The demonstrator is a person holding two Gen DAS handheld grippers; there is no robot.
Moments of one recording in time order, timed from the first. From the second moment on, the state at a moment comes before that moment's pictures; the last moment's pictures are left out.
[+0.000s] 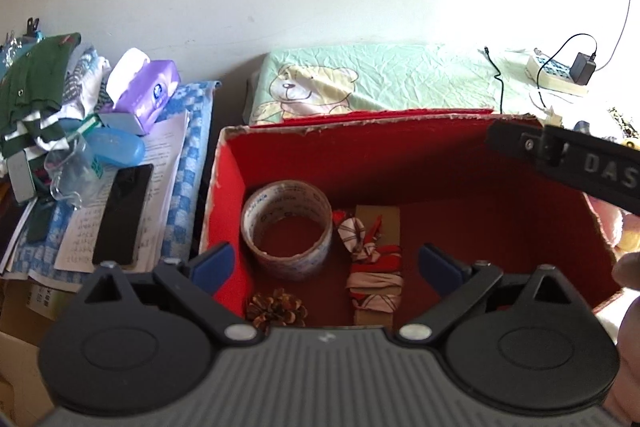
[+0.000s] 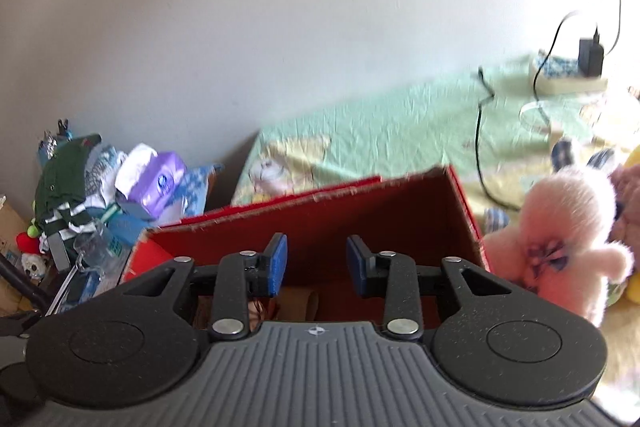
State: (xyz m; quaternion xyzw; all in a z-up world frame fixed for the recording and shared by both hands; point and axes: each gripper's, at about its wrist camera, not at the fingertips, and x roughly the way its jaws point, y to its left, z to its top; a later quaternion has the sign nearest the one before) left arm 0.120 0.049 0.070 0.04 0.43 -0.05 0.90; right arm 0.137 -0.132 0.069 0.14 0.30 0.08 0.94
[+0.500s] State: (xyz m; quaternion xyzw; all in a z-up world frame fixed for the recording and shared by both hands) left arm 0.078 0.074 0.094 -0.02 0.40 -0.10 0.91; right arm 0.077 -0.152 0.091 0.16 0.23 0.08 0.96
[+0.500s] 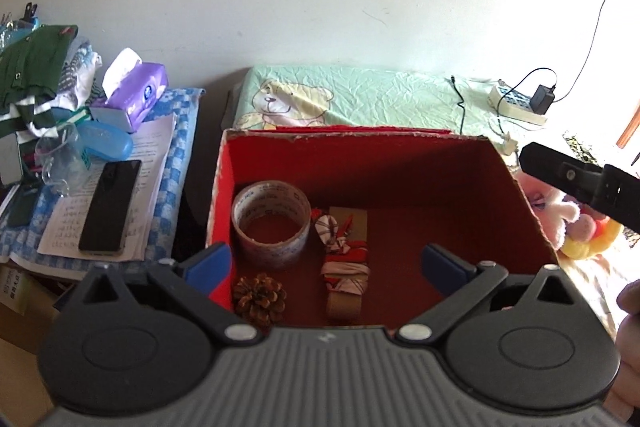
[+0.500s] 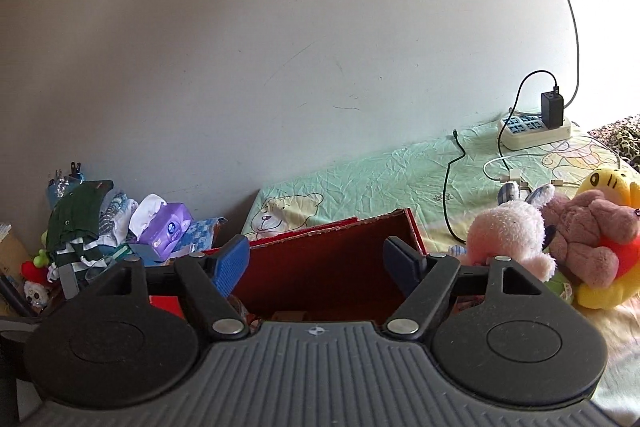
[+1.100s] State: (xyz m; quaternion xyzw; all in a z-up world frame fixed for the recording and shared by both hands) left arm 0.009 0.105 0.056 -0.08 0.45 -0.05 0.89; right arm 0.014 -0.161 0.063 0.11 0.27 0.22 0.93
